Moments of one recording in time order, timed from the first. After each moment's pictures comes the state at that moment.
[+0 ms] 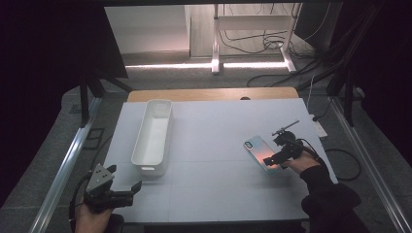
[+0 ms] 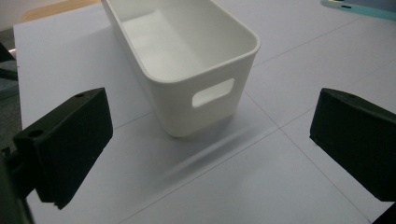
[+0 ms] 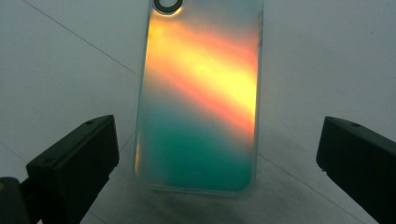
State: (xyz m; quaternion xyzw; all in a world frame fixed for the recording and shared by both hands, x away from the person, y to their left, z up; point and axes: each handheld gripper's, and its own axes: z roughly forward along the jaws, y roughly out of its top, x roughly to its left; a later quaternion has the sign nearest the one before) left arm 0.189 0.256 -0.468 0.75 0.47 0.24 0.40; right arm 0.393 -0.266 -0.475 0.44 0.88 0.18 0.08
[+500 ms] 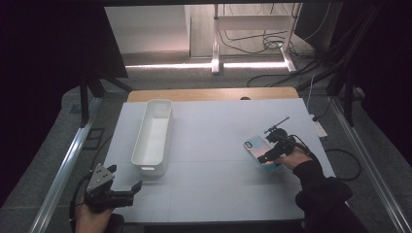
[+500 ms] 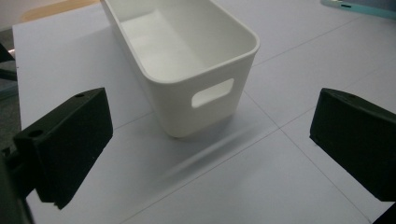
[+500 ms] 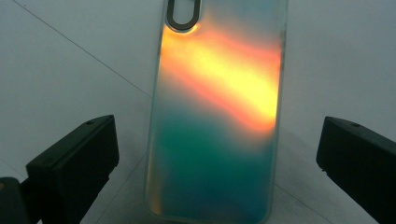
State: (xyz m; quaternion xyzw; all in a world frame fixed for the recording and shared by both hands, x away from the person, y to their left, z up) left arm 0.190 0.255 -0.468 0.75 0.47 0.24 0.40; right arm 0.407 -0.246 -0.478 0.43 0.89 0.16 0.07
